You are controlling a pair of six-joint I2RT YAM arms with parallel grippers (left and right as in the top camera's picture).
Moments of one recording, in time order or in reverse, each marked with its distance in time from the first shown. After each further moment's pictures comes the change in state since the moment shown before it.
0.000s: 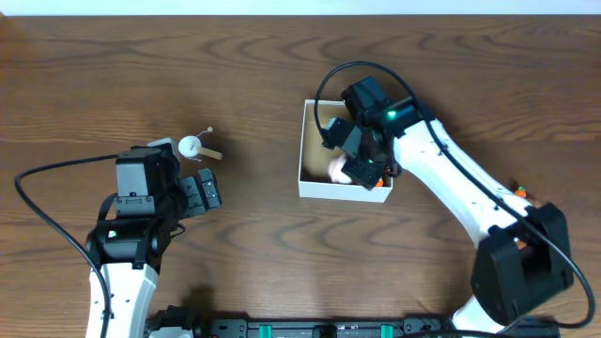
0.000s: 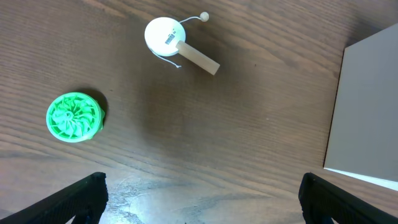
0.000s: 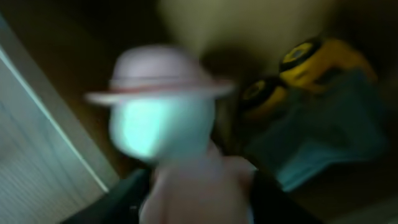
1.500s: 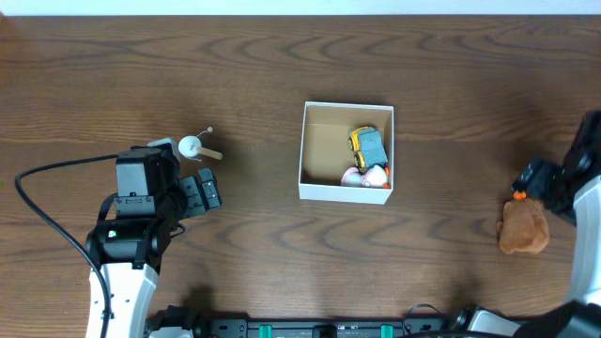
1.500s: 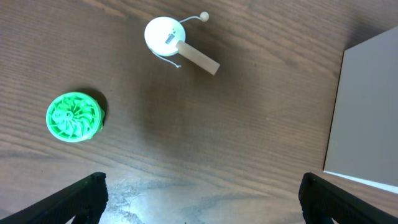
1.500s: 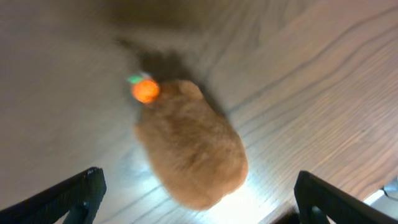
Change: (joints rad) left arm 0.000 0.000 0.000 0.000 0.000 0.000; right arm -0.979 -0.400 -0.333 0.031 0.252 0.647
